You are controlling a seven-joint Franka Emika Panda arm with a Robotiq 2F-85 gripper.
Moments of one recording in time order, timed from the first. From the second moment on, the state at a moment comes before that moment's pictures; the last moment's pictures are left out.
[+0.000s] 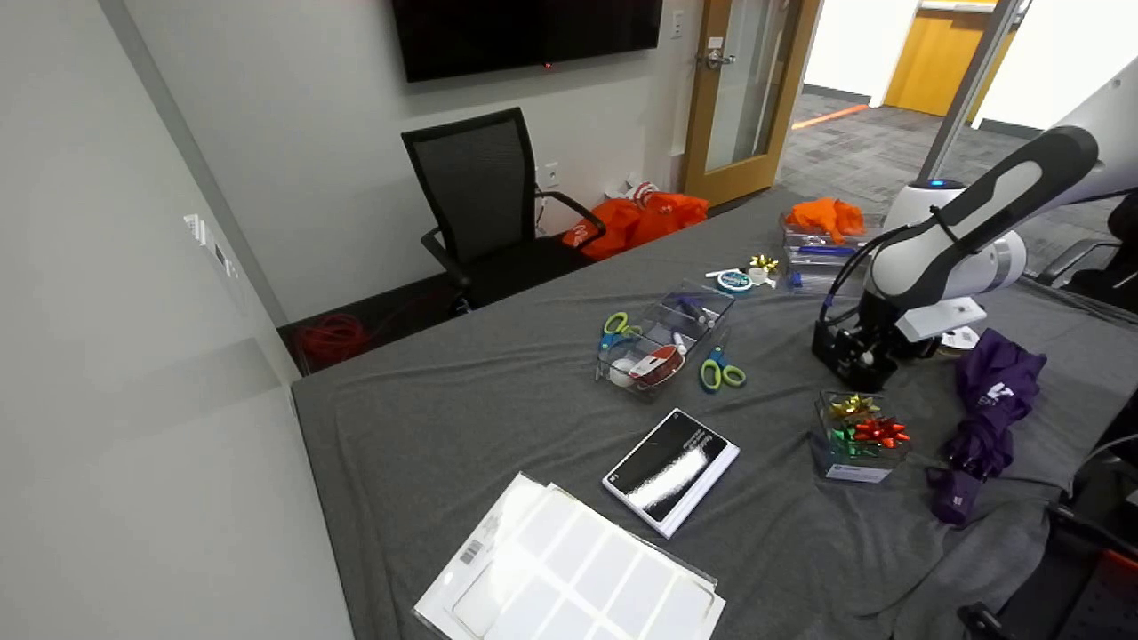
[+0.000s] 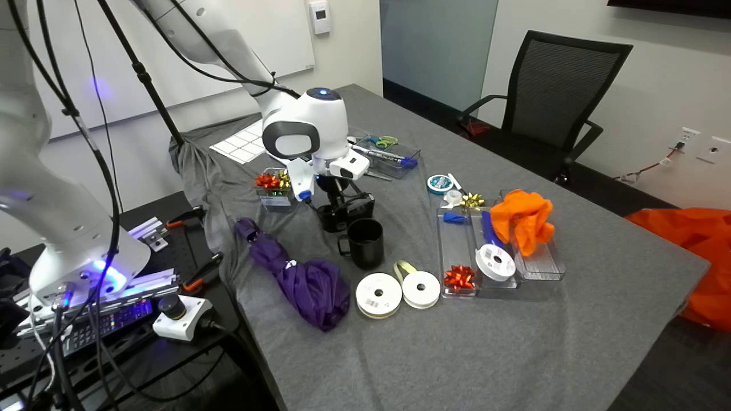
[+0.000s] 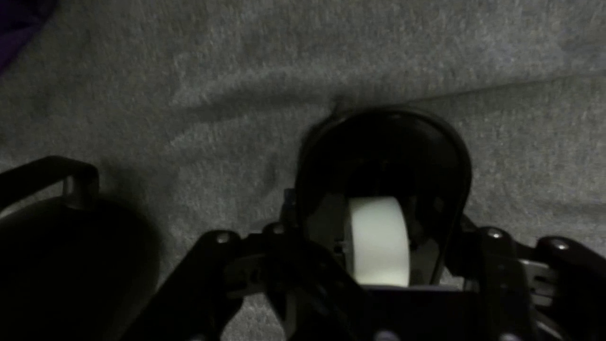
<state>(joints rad) -0.21 0.52 -0.10 -2.22 0.08 2.71 -0.10</state>
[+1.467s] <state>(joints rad) 0.00 0.38 -0.11 -2.22 0.08 2.58 0.35</state>
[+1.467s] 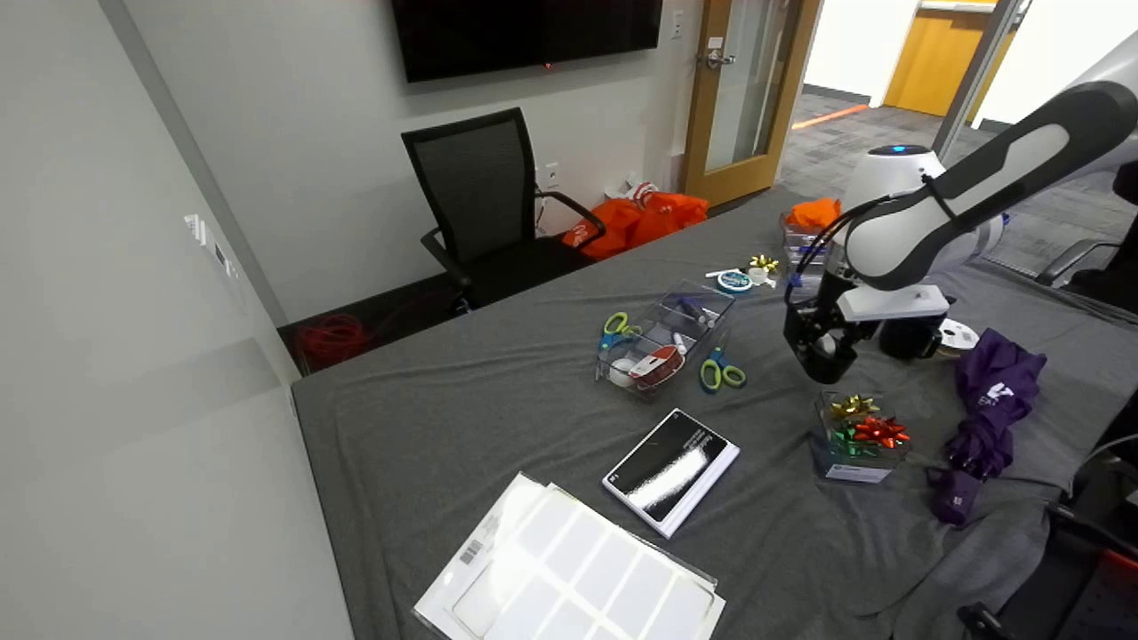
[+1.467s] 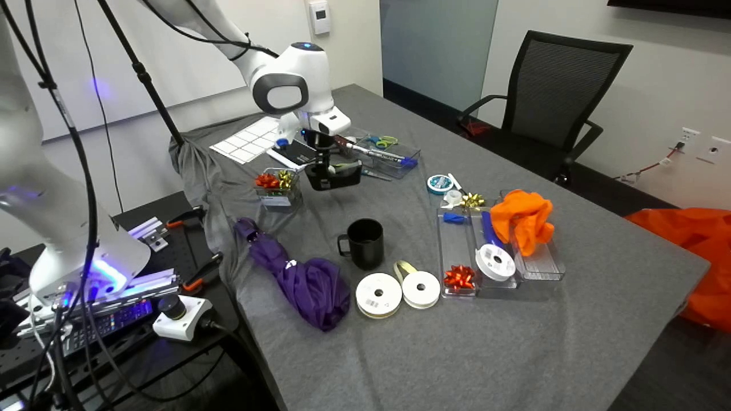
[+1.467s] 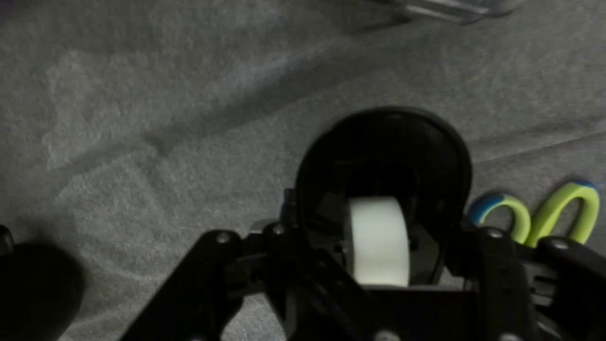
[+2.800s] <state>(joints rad) 0.12 0.21 -0.04 -2.22 0.19 2.46 0.85</state>
